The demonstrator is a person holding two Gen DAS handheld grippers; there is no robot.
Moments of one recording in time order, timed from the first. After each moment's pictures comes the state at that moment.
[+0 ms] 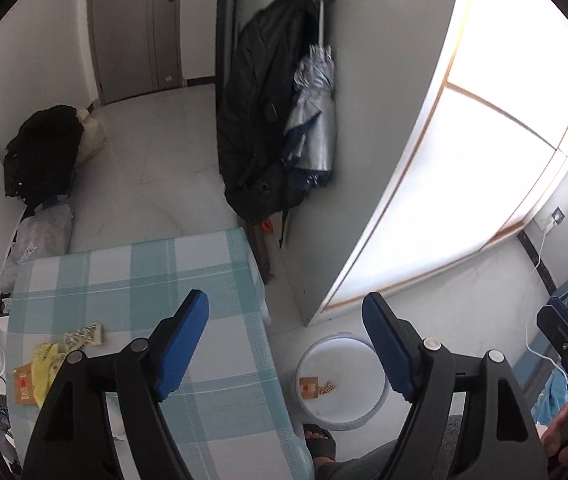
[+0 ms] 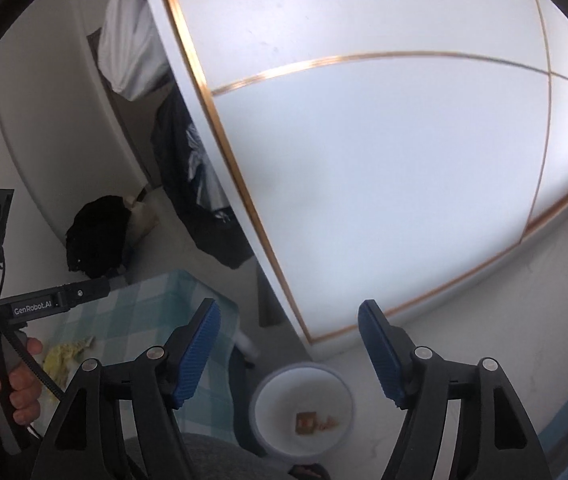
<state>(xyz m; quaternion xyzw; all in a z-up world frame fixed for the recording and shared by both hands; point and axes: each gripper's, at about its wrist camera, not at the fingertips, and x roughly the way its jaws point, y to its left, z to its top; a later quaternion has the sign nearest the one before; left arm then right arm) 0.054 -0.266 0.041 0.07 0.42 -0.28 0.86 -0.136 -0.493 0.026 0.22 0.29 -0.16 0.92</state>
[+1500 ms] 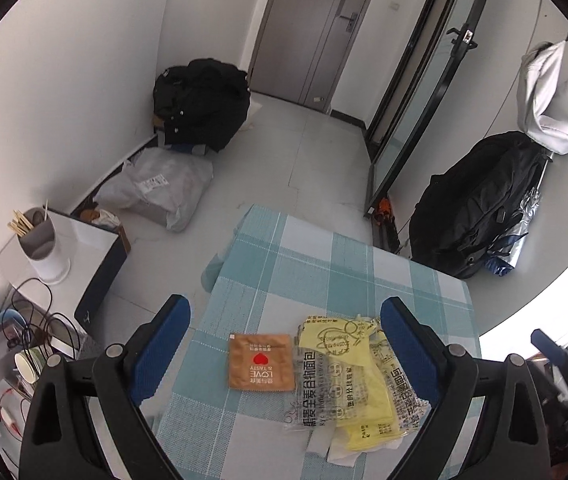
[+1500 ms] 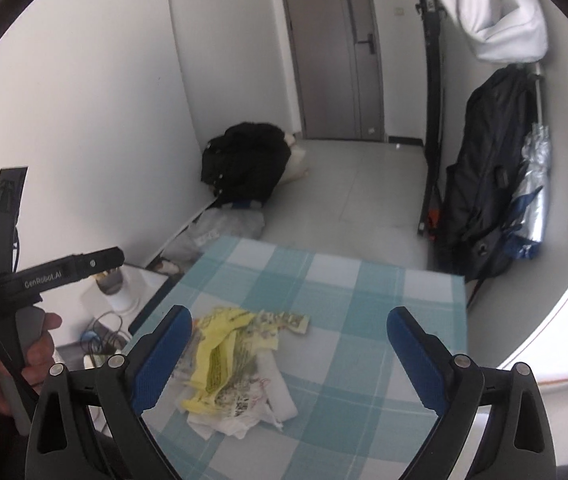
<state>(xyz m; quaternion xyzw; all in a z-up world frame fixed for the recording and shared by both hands) 0.119 0.052 -0.018 -0.11 0.40 -0.11 0.90 0.024 -0.172 0.026 0.08 0.34 0.09 0.93</state>
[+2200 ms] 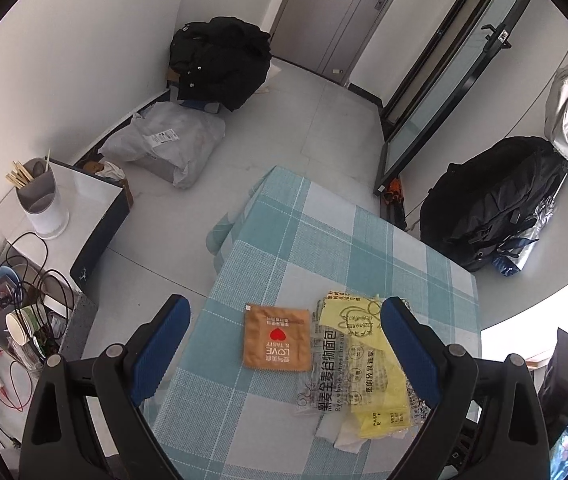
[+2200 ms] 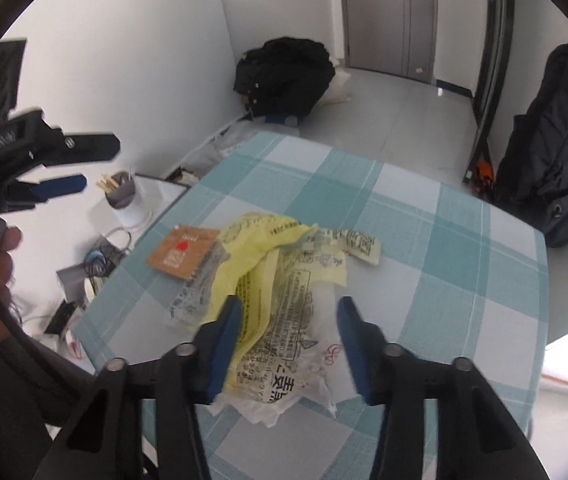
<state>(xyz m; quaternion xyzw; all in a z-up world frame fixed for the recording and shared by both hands) 0.129 0.074 -0.036 -0.15 0.46 -0.09 0.87 0.059 -0.111 -0.053 0.01 0.45 0.15 0.88</state>
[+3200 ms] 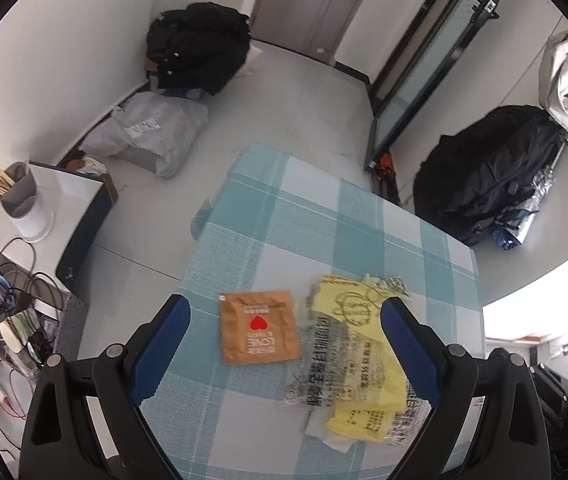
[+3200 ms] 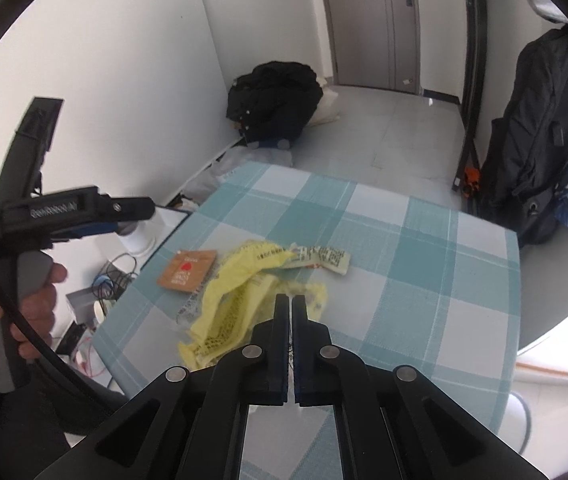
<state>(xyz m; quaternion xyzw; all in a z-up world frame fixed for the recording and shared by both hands) 0.138 0.049 -0.050 -0.12 0.49 -0.13 0.85 0.034 -0.153 -0.014 0.06 0.40 0.15 0.90</state>
